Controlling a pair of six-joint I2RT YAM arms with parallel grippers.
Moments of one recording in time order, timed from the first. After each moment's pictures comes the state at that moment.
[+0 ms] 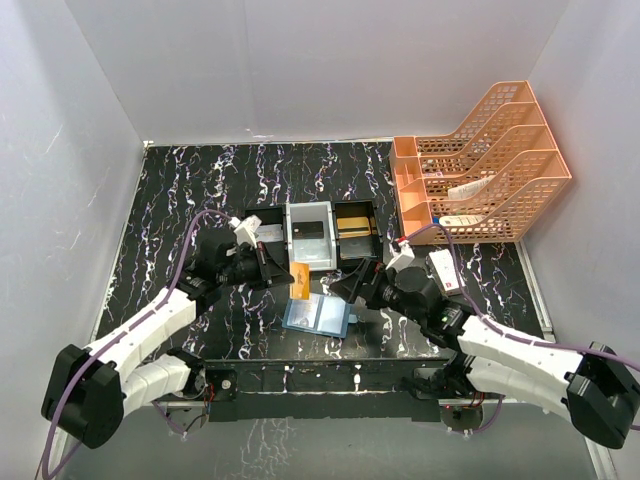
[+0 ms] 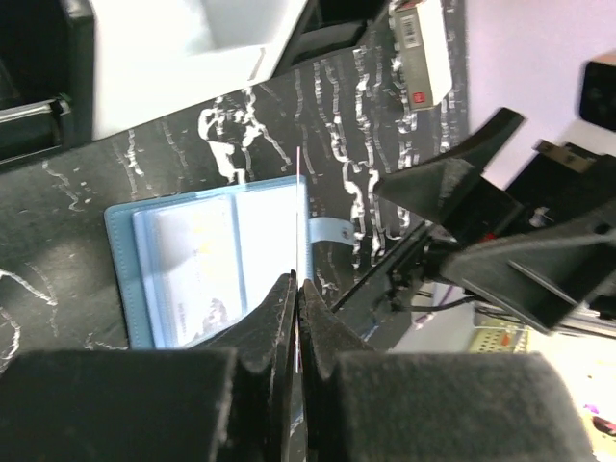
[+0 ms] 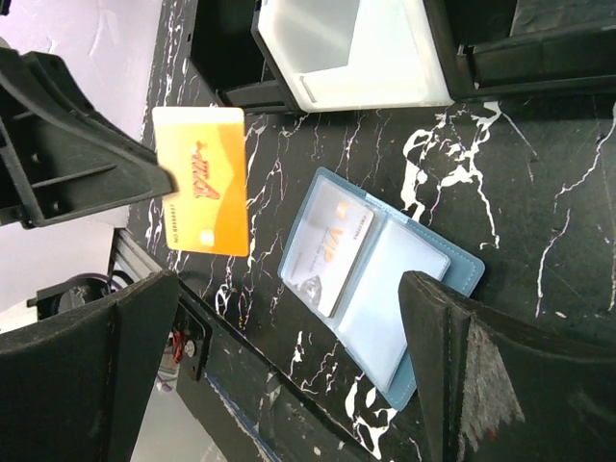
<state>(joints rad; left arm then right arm) -0.49 1.05 0.56 -0.12 0.47 -0.74 0.86 0.88 0.34 0.19 0.07 0.95</state>
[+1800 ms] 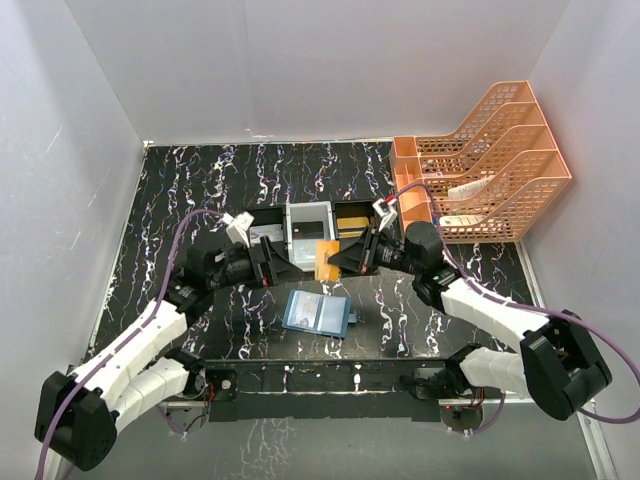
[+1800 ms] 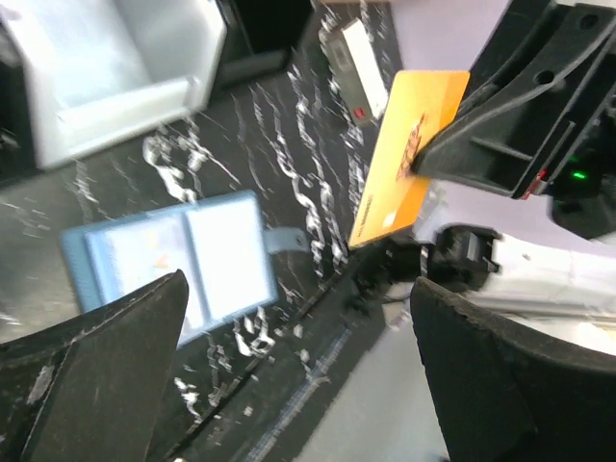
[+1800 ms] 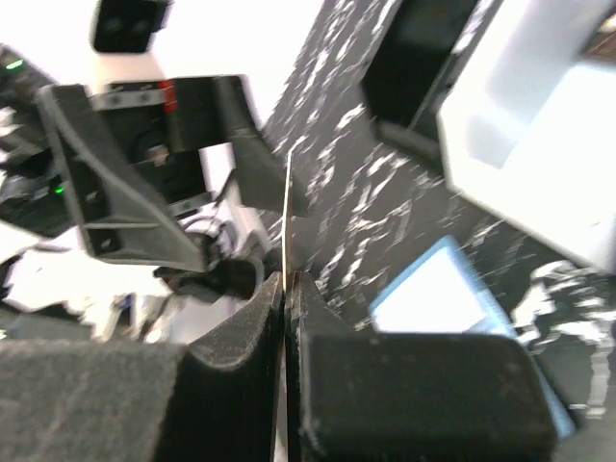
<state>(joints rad) -0.47 0.92 0.49 0.01 0.59 -0.82 0.56 1.18 0.51 0.55 -0.64 0.91</state>
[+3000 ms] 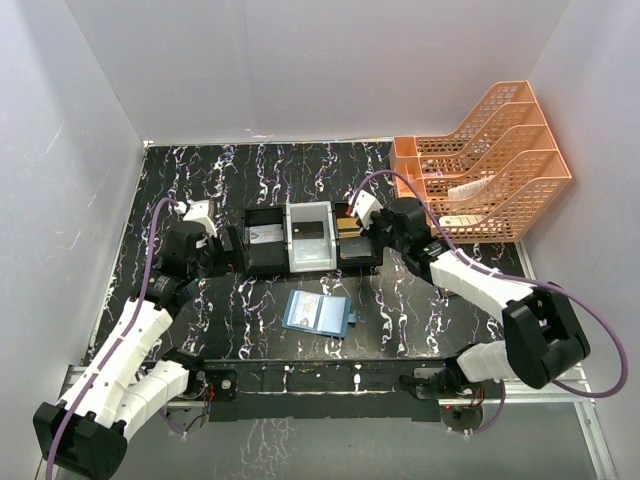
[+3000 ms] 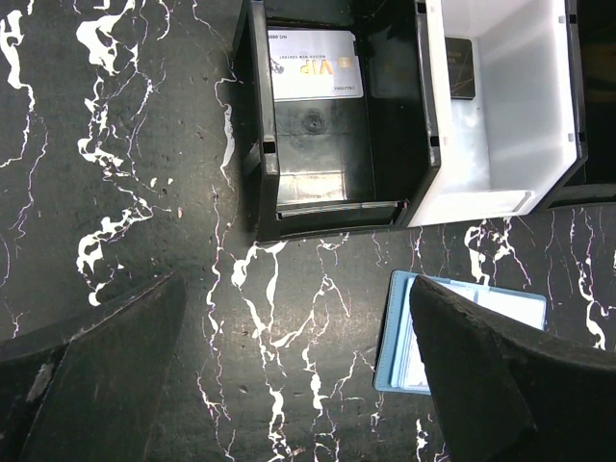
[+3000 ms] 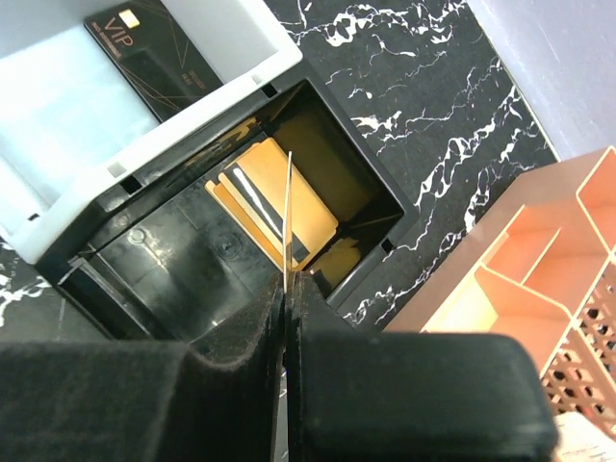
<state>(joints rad) -0.33 0.84 0.74 -0.56 -0.07 -0.39 0.48 1.33 0.75 0.14 -0.13 -0.54</state>
